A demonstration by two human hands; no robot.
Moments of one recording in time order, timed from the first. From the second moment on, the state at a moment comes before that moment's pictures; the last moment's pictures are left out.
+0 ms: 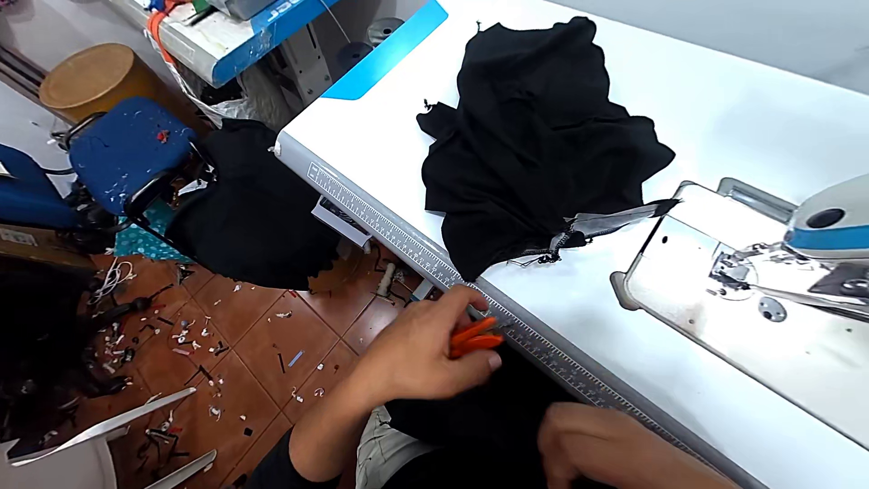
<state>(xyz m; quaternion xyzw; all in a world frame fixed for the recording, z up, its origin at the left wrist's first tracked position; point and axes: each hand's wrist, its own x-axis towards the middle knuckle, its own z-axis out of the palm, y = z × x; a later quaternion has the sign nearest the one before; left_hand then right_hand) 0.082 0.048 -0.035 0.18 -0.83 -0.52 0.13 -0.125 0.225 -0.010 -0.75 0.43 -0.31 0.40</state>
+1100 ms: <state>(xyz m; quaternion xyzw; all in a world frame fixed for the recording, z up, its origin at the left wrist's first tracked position) 0.001 0.014 0.009 0.00 -0.90 -0.33 0.28 -0.166 0.153 -0.008 -0.52 0.65 -0.55 -0.03</state>
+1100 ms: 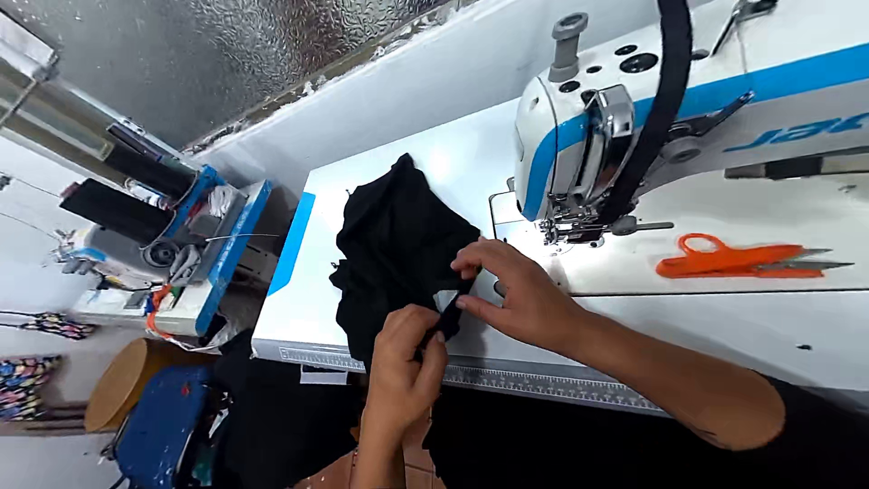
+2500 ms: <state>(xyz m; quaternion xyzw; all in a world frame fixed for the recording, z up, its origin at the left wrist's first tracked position) -0.059 0.009 0.115 0.17 -0.46 -0.60 0.63 -0.125 0.144 0.019 -0.55 0.49 -0.67 0.05</state>
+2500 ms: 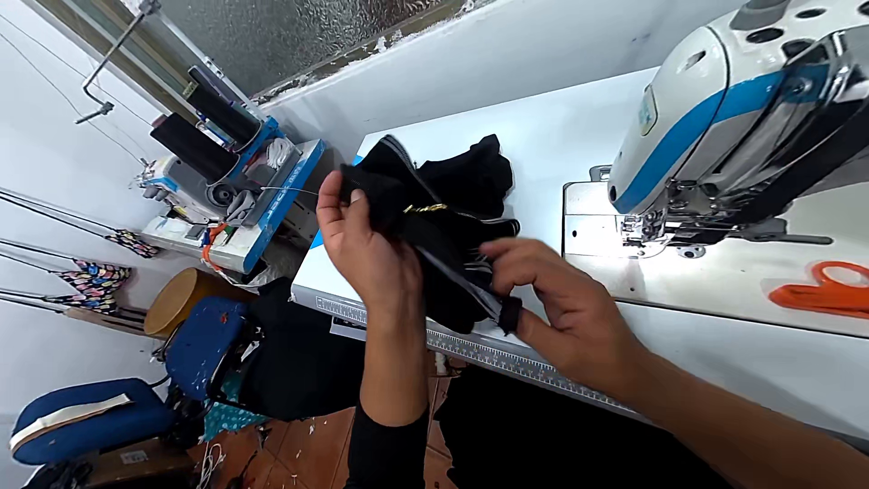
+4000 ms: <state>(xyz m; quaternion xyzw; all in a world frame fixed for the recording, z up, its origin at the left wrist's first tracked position) 0.001 0.037 0.046 0.05 -0.84 -0.23 0.48 -0.154 0.185 0.019 -0.60 0.51 -0.59 0.18</state>
